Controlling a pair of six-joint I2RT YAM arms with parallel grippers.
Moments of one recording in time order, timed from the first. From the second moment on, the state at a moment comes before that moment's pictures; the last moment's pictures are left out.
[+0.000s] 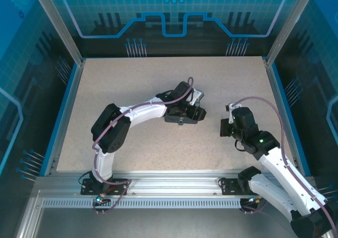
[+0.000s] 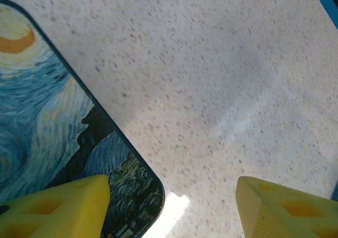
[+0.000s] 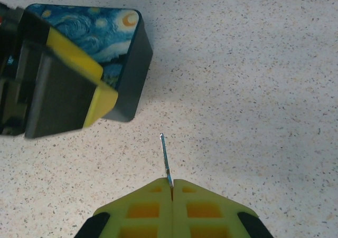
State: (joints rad) left arm -0.75 1.99 1.45 -0.31 0.34 -0.32; right arm 0.43 0.76 0.70 -0.69 0.12 0.30
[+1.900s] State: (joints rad) left arm -0.69 1.69 0.70 0.28 0.28 -0.46; right arm 0.40 1.53 0.64 0.26 -0.53 0.62
